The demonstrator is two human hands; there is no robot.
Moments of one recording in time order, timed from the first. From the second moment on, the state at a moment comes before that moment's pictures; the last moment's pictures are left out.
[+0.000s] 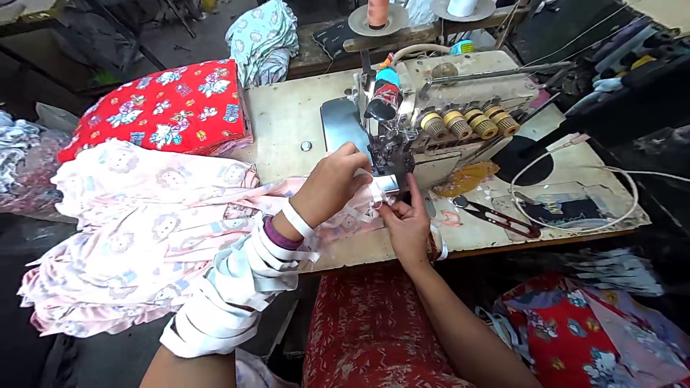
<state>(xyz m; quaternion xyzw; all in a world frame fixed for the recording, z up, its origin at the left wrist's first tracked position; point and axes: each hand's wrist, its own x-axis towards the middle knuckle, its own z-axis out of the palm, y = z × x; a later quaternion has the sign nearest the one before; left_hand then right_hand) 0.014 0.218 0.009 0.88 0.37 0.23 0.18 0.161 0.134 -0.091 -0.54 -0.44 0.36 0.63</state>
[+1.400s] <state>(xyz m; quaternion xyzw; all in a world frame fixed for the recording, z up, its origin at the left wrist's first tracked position) 0.024 0.203 0.022 0.85 0.41 0.24 0.23 0.193 0.121 -0.066 -0.54 -0.47 0.42 0.55</state>
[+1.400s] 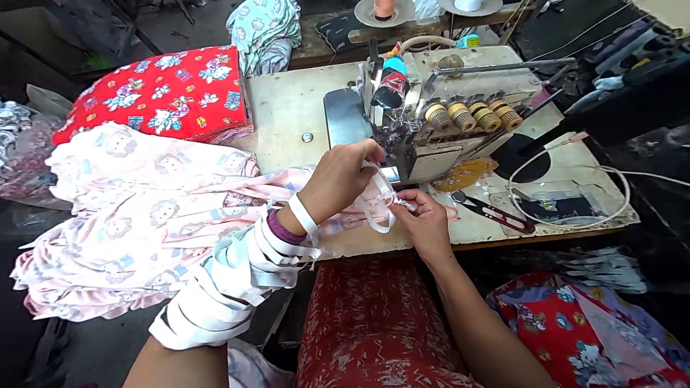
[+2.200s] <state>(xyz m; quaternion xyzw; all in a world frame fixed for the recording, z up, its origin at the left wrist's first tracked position) 0.051 0.273 0.002 0.72 0.54 0.34 0.26 0.169 0.137 -0.048 -0.52 -0.41 0.39 0.64</state>
